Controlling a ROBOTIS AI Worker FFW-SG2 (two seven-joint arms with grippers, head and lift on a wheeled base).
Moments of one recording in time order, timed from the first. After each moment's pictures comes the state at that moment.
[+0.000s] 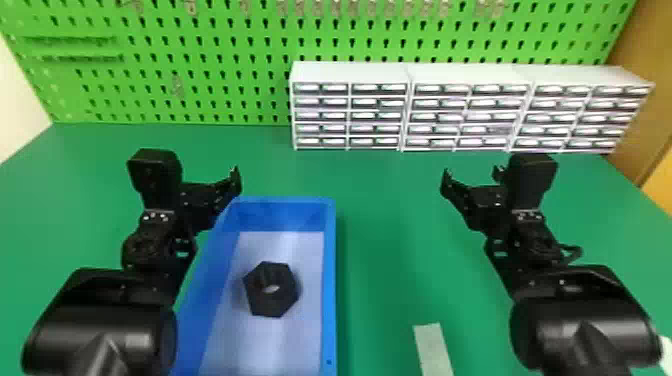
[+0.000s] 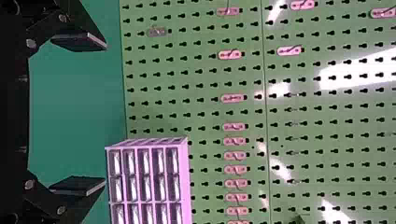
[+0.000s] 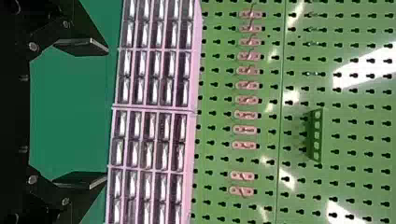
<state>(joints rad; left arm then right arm) -0.06 0.09 -0.01 -1.73 0.03 0.20 -0.02 -0.15 -0.06 0.03 -1.59 -0.03 0.18 0.02</state>
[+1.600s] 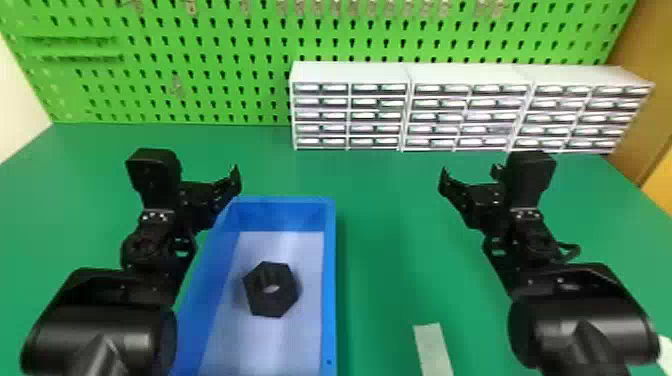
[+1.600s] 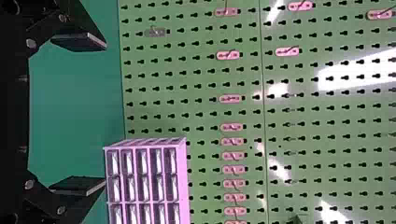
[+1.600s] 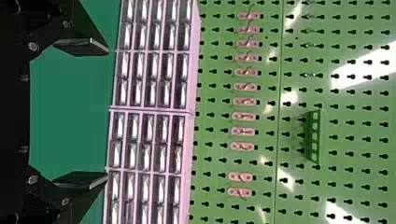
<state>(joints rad) -0.05 0.09 -0.01 -1.74 0.04 0.20 -0.02 -0.16 -0.06 0.04 -1.59 -0.03 0.18 0.02</state>
